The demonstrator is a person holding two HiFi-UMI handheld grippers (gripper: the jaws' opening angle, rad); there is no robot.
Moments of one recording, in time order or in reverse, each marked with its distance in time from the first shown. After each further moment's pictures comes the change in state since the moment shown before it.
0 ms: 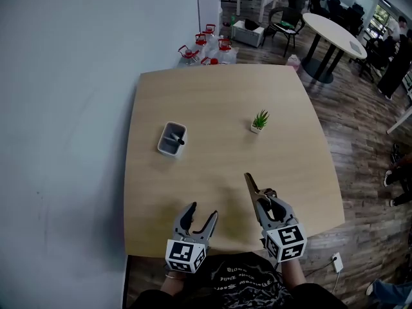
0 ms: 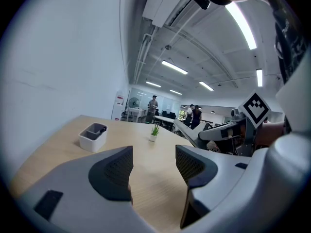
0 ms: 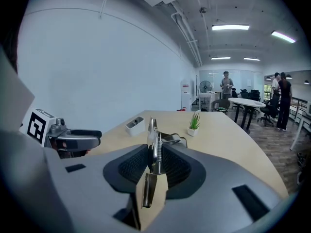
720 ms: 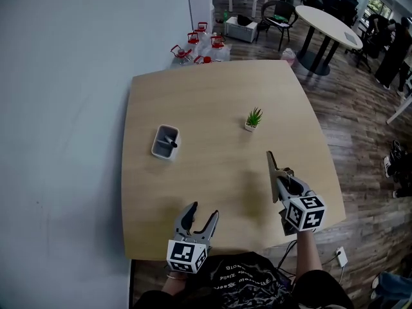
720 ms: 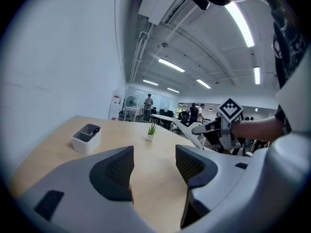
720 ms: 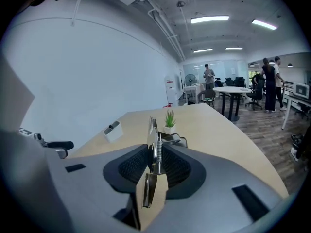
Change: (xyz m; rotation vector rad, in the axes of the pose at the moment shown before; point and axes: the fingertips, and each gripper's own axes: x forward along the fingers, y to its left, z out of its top) left arm 0.023 -0.012 0.000 0.028 0.021 -0.024; right arm 0.025 -0.116 -0.001 0.179 0.033 -0.083
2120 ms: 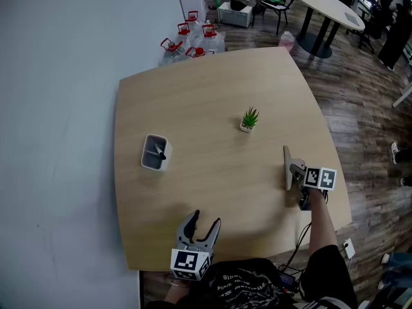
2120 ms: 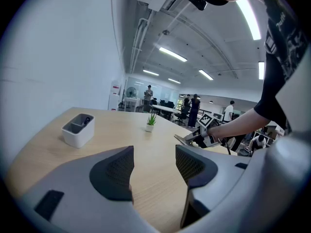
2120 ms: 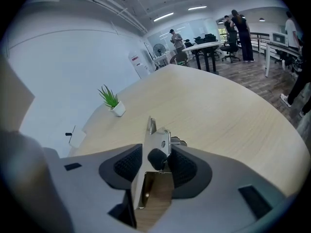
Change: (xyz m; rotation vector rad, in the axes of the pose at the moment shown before) left arm 0.053 -0.009 -0.020 -0.002 0.121 0.000; right arm 0.108 -0.186 -0.081 0.407 0.282 -0.066
